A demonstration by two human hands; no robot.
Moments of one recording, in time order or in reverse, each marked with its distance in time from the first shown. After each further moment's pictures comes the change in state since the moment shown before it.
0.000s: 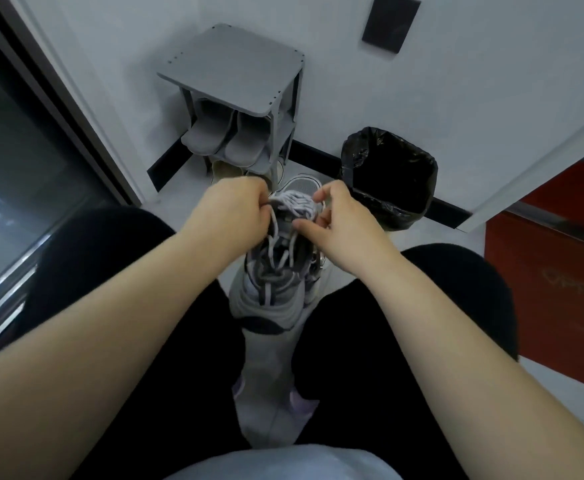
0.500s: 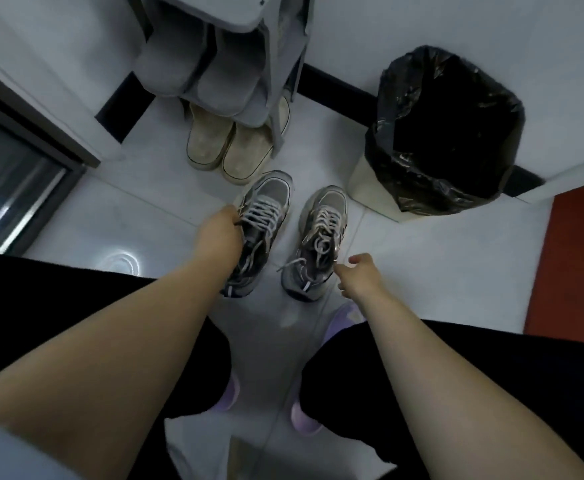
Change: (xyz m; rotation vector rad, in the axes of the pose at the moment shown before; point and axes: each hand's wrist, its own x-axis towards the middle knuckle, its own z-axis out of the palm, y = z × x) left_hand 0.097 -0.104 0.200 -0.184 -0.264 -0.512; right_hand 0.101 0.209 0.158 0.366 -0.143 0.899
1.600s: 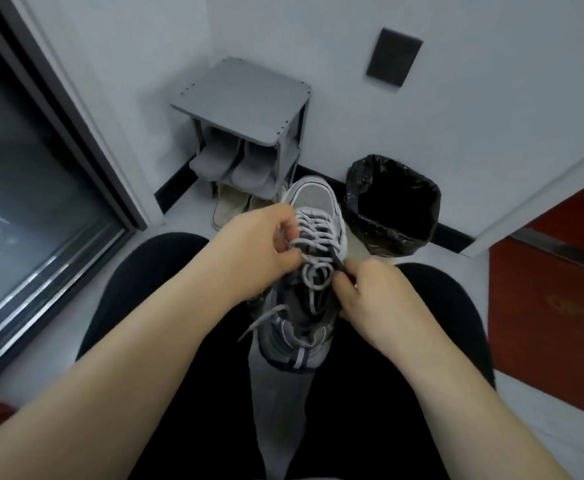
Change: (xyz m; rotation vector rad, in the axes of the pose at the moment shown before) left_hand -0.220 0.067 -0.166 -0.116 0.042 0.562; right_hand -0.300 -0.056 -0.080 -0.541 0.216 -0.825
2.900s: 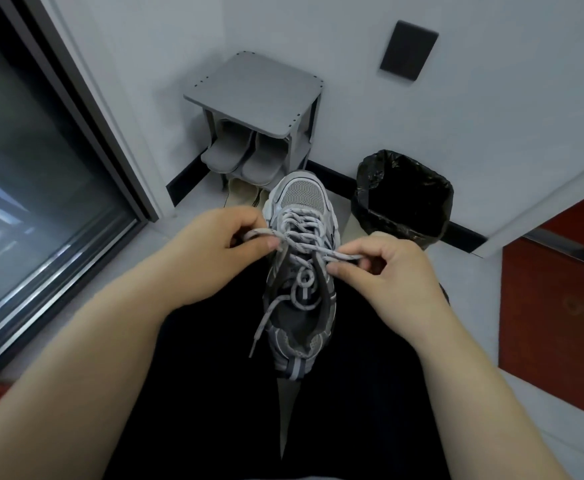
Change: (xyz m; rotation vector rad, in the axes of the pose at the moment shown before) left_hand -0.032 -0.023 -0.020 -0.079 0.019 -0.013; right_hand 0.000 0.008 0.003 0.459 0.168 -0.094
